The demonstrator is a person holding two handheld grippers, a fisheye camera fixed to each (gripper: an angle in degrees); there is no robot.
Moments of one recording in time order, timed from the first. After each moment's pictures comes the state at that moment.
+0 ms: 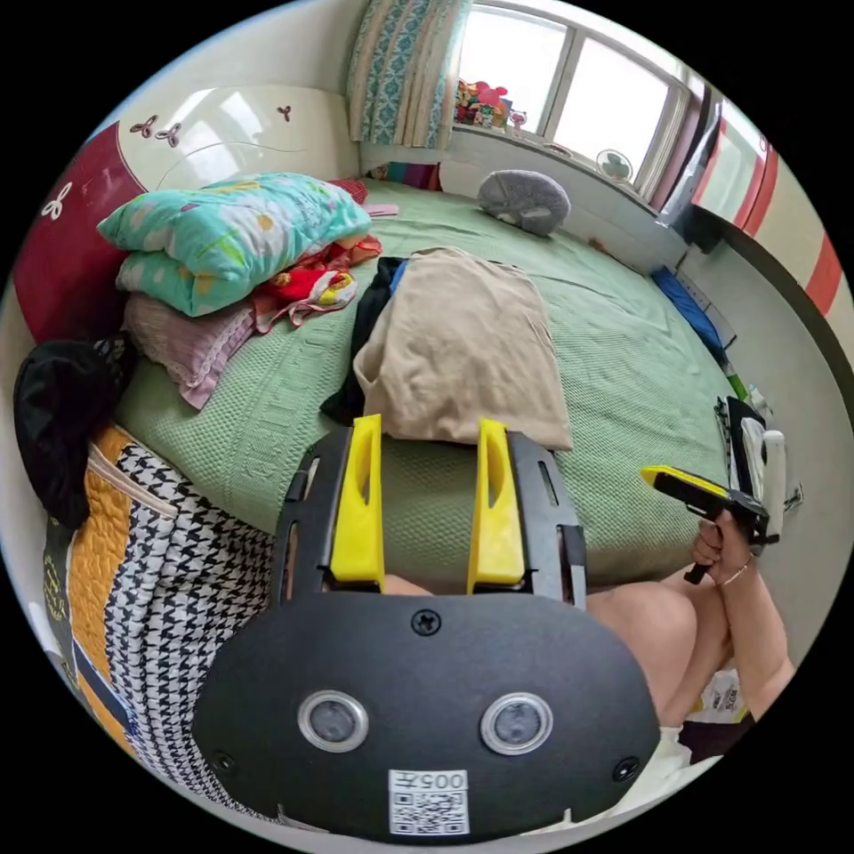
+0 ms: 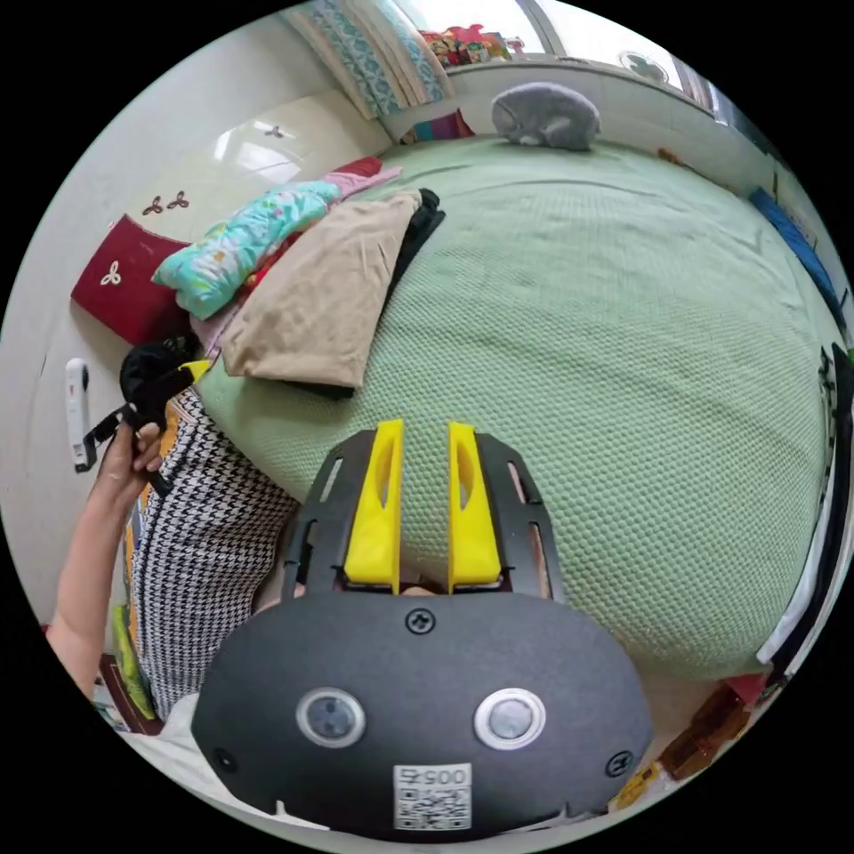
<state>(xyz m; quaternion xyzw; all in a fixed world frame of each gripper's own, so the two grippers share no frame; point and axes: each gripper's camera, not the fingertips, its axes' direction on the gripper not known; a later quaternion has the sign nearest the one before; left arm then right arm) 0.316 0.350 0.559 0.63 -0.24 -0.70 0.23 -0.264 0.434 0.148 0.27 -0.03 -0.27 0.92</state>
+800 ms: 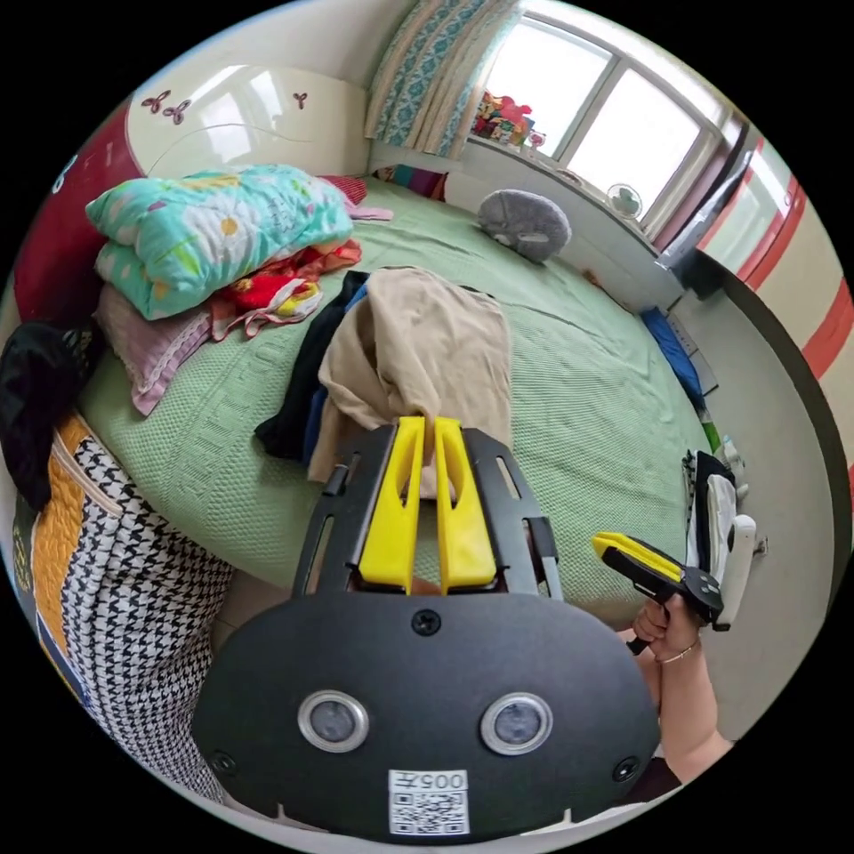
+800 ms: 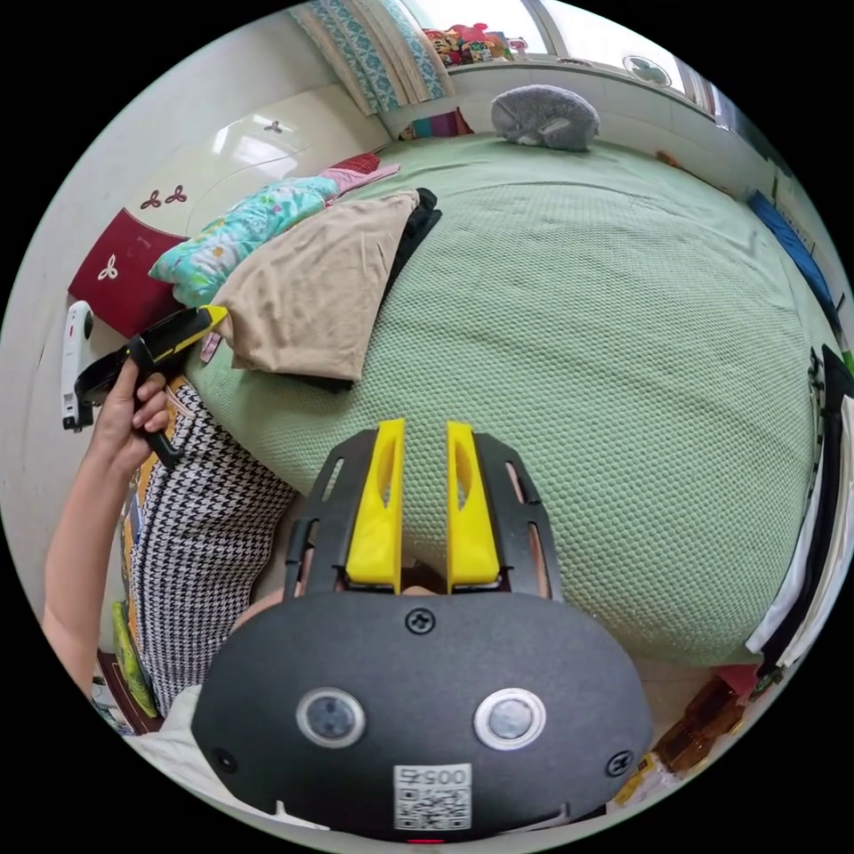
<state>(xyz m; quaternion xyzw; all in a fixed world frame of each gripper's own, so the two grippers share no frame) 0.335 0.384 0.539 0.69 -0.21 -0.67 0.20 -0.240 0.412 0.155 0.25 -0.02 -0.26 0.93</state>
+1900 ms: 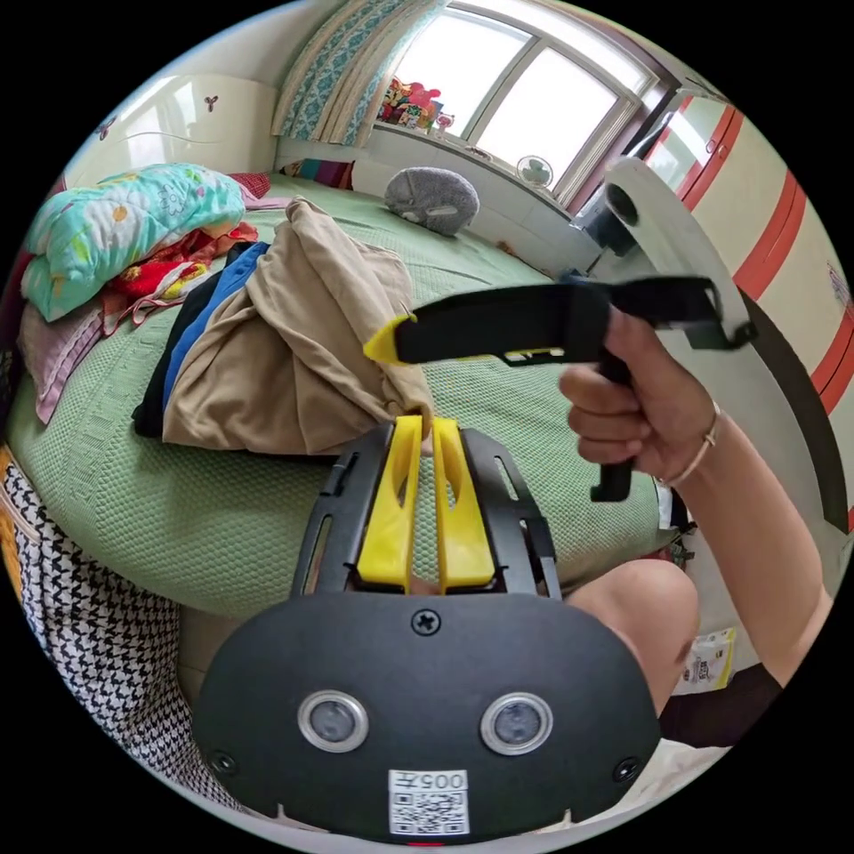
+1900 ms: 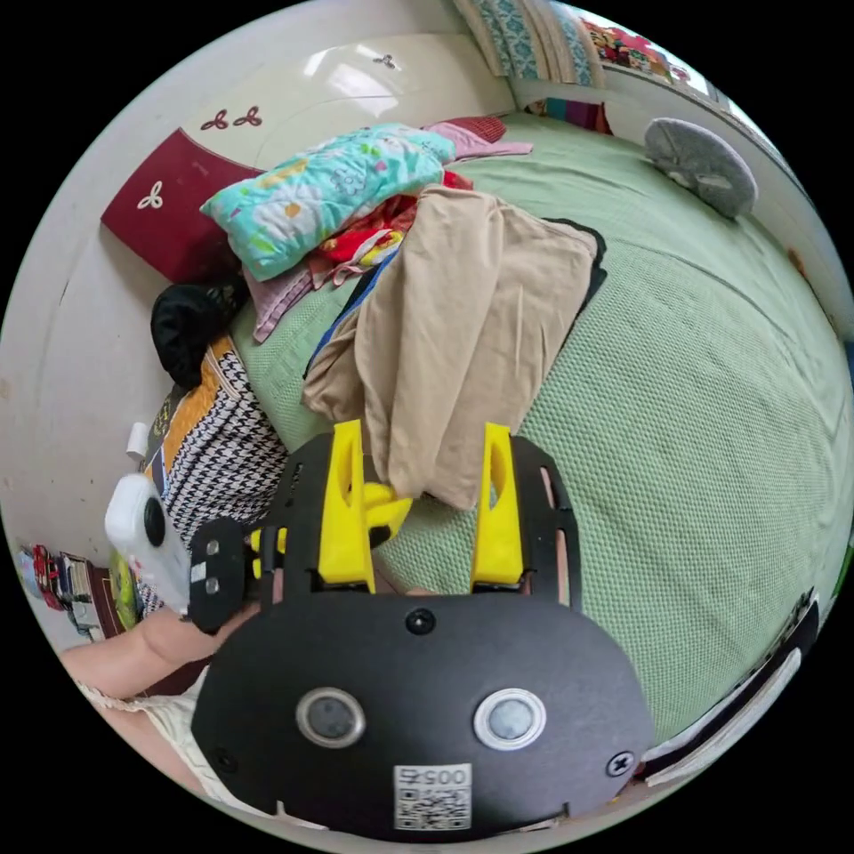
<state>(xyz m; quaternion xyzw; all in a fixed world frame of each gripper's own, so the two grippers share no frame) 0.295 0.336 0.565 0.73 -0.24 -0.57 0.29 -0.429 0.326 0.161 0.15 0.00 -0.40 0.90</state>
